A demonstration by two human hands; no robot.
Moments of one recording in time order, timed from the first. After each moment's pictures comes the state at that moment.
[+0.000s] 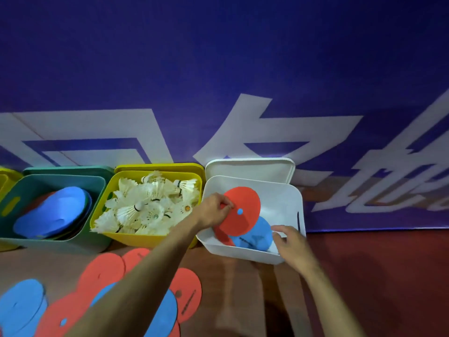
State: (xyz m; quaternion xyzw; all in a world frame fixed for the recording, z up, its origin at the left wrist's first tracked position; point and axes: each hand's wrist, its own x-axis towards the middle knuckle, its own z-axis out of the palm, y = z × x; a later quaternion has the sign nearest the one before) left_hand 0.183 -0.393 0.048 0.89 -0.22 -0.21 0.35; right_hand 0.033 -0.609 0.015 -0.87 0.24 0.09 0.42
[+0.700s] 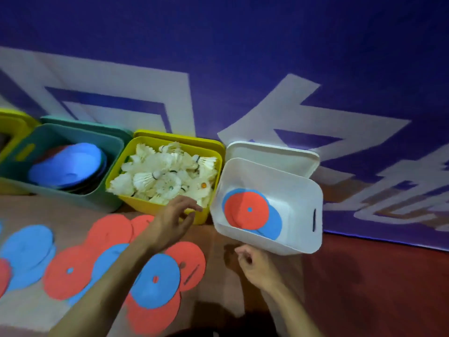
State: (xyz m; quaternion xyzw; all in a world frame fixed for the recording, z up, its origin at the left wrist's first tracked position) left_hand 0.108 -0.239 0.035 0.89 -0.20 -0.09 0.40; right_hand 0.002 -0.502 -0.035 -0.87 0.11 0.23 0.42
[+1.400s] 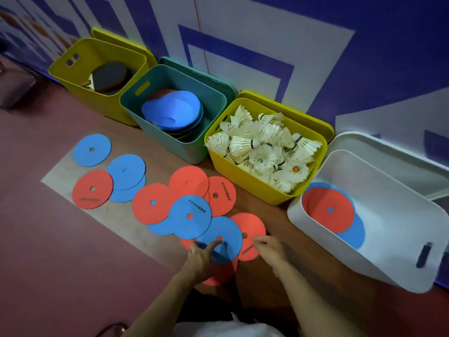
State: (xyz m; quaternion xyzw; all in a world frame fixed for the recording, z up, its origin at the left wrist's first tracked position) left_hand -0.064 -0.144 -0.141 0.90 0.14 -0.31 0.28; right_hand 0.031 -0.358 -0.109 -0.82 0.16 0.39 0.38
